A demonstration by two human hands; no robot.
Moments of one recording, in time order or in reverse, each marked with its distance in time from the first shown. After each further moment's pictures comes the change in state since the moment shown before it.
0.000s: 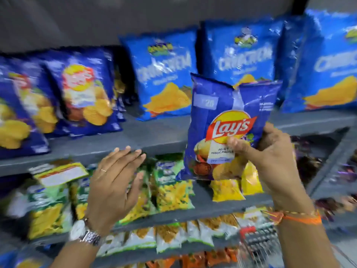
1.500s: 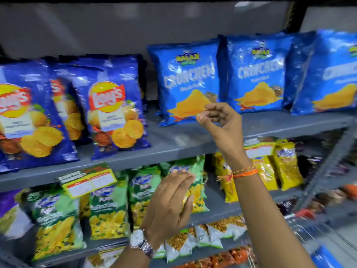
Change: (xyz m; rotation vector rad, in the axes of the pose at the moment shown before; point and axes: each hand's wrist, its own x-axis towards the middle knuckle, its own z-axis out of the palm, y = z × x) left_hand -0.038 0.002 0.045 -0.448 -0.014 0.119; right_hand 0.060 0.050 0.128 -0.238 0.186 -0.070
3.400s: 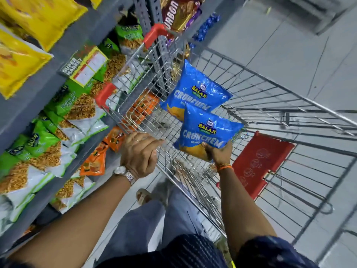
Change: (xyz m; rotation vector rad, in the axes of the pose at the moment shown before) left_hand -0.168 0.228 0.382 -0.391 -0.874 0.115; right_hand -0.491 0.301 -0.464 -0.249 0.995 1.128
